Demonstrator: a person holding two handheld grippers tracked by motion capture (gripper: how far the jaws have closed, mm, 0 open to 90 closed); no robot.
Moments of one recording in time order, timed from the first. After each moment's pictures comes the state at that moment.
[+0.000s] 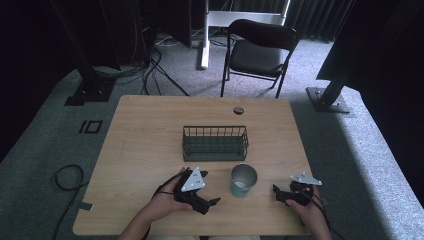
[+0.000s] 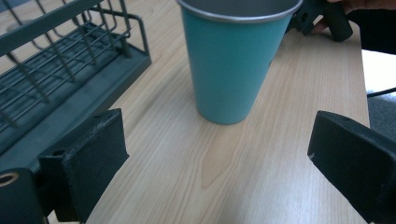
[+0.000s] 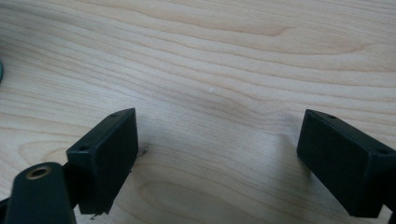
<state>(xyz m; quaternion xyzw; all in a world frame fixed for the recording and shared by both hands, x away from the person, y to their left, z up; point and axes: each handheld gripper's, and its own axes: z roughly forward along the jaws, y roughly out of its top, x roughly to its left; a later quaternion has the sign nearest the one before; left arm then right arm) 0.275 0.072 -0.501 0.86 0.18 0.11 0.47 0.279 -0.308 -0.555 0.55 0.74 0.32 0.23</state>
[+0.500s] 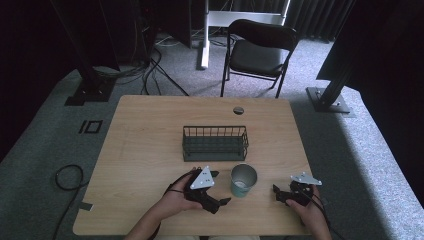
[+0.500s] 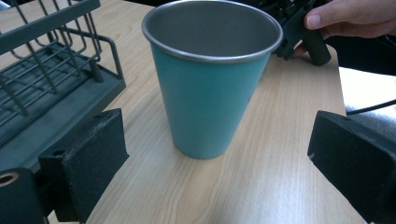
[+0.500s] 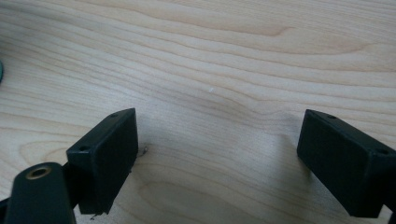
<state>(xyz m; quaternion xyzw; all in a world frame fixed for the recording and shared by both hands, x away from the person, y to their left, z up) 0.282 0.046 -0.503 0.84 0.17 0.09 0.50 0.279 -0.308 -0.555 0.55 0.74 0.32 0.23</state>
